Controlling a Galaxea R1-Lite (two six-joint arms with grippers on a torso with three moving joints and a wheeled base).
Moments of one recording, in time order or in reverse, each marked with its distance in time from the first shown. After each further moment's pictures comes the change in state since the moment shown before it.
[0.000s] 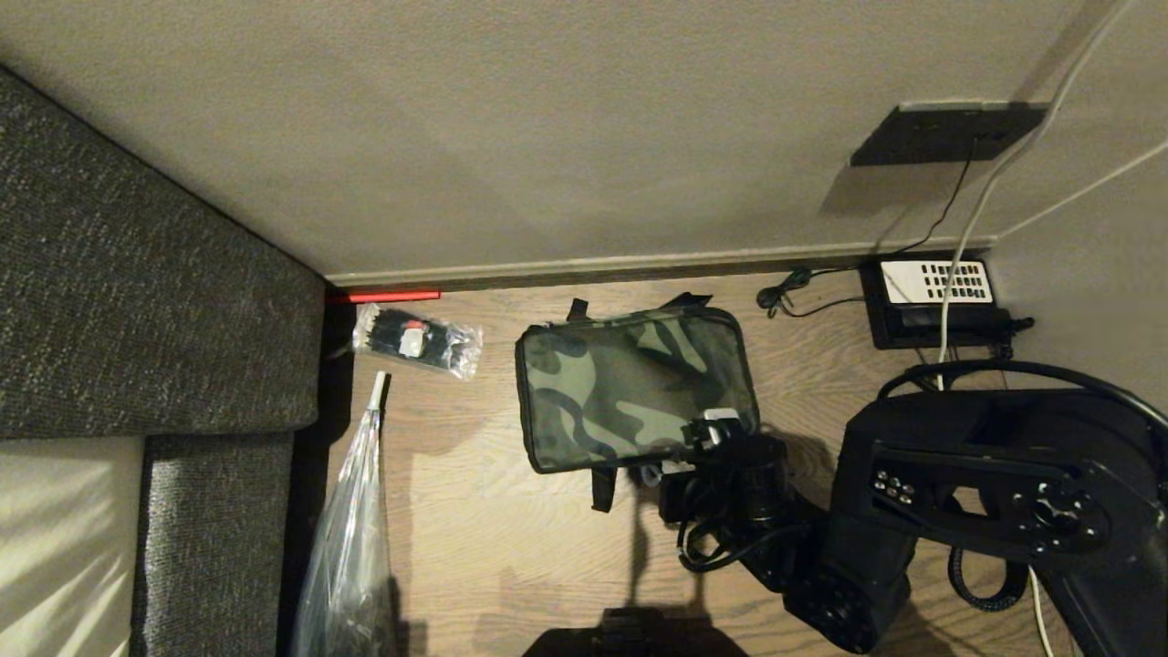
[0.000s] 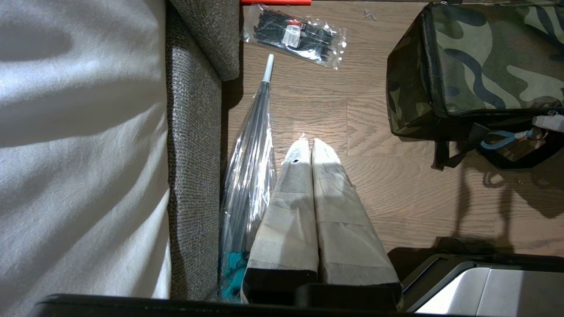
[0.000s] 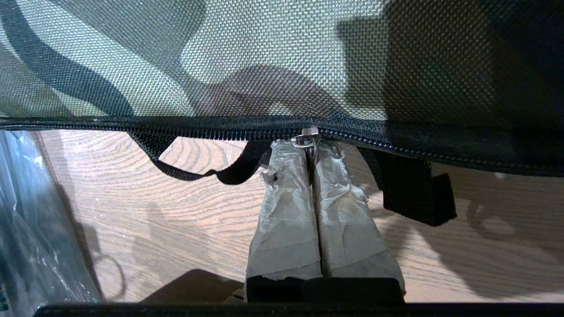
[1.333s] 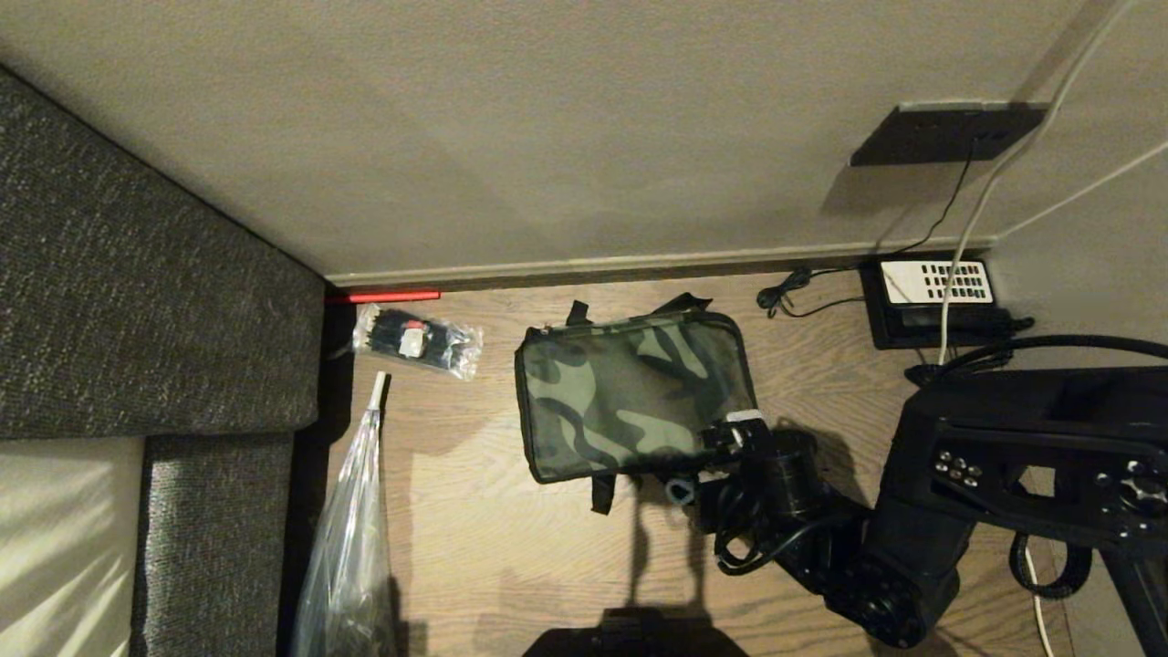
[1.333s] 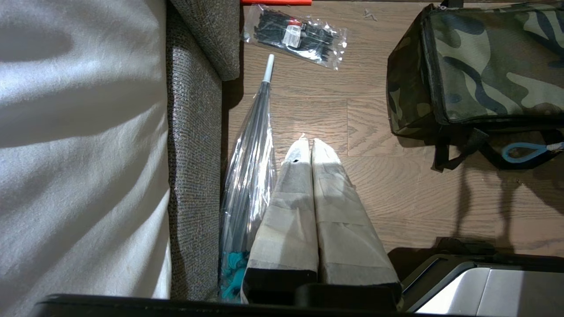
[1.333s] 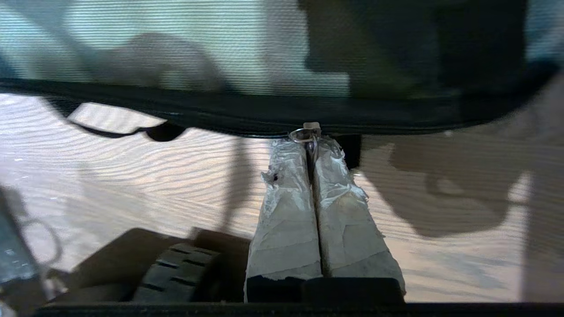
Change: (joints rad) left arm 0.000 0.000 0.000 0.000 0.000 0.000; right arm -0.053 -0.102 0.094 0.154 -0.026 -0.088
